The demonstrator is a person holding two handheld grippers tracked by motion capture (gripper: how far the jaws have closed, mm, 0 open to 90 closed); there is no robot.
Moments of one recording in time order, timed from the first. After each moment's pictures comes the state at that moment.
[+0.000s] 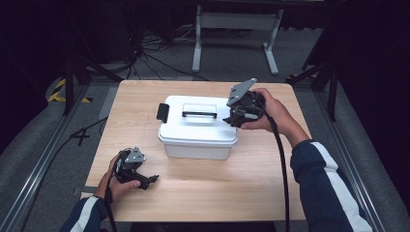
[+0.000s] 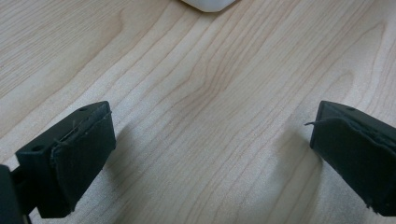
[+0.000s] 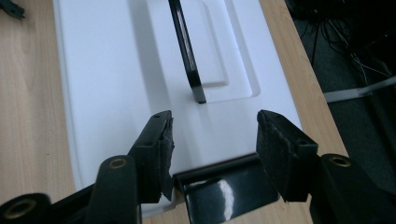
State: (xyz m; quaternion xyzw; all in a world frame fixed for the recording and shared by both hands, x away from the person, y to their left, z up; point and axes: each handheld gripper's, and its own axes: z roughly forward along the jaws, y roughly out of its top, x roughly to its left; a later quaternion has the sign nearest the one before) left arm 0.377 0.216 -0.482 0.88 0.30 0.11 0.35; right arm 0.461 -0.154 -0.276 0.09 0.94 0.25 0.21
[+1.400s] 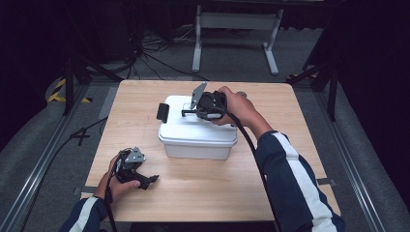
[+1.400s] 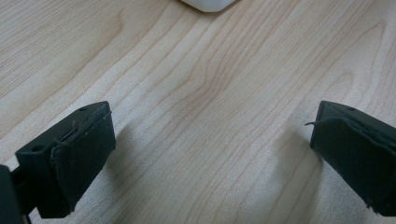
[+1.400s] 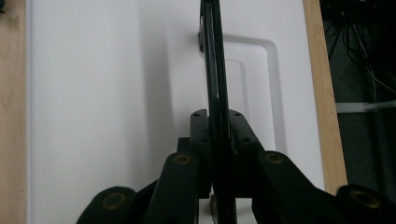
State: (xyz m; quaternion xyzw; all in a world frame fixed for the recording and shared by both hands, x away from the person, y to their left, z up) left arm 0.377 0.216 -0.482 0.88 0.30 0.11 0.35; right arm 0.481 -0.067 -0.295 0.02 0.96 0.18 0.21
